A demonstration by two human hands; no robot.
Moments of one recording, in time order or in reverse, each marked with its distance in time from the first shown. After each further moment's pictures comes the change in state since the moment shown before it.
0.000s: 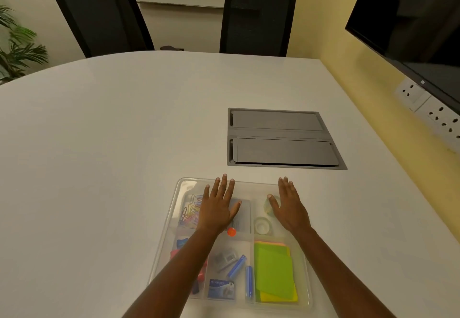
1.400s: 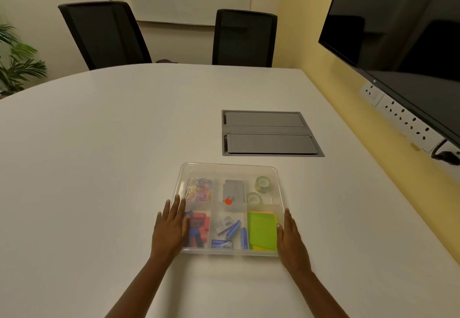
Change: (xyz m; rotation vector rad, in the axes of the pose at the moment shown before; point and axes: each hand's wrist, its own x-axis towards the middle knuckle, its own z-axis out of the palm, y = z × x) left_hand -0.152 -0.061 0.001 -0.186 0.104 -0.220; right_hand -0.167 0.003 0.026 0.250 0.178 0.167
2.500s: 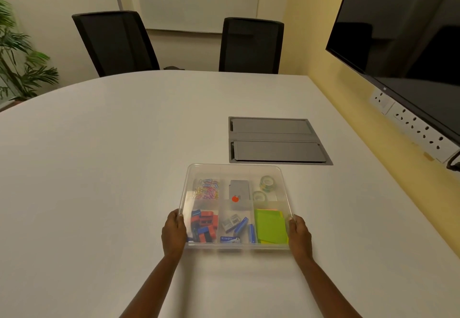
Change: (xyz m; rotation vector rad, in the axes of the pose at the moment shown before) left_hand 0.020 0.015 -0.004 -0.719 0.304 -0.402; right_hand 0.043 -0.011 0.002 0.378 0.102 0.255
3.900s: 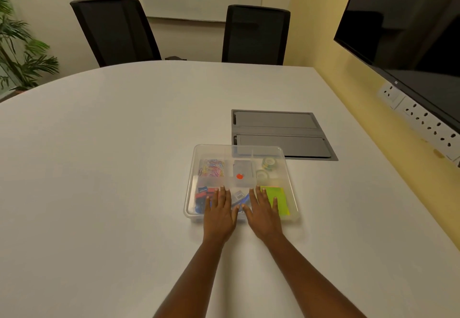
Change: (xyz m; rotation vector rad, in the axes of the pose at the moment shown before) left_hand -0.014 0.034 0.069 0.818 -0.401 0.484; right_hand 0.003 -0.043 0.068 -0.895 -0.302 -0.507
